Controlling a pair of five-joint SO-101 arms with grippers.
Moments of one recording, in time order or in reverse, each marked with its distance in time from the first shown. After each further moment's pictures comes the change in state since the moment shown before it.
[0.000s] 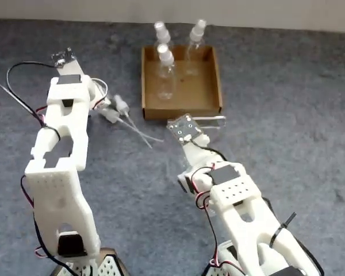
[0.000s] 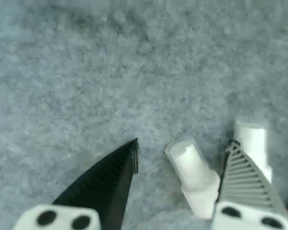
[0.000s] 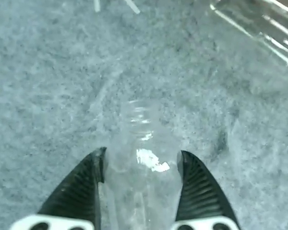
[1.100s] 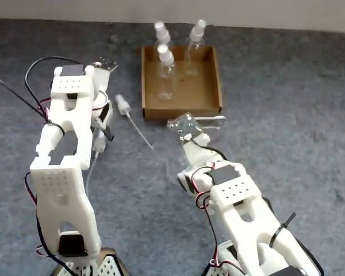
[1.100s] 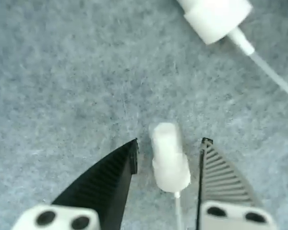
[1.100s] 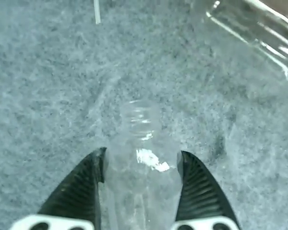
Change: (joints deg) left arm 1.8 1.7 -10.1 27.8 -44.7; right arm 0.1 0.0 0.0 -1.1 -0.1
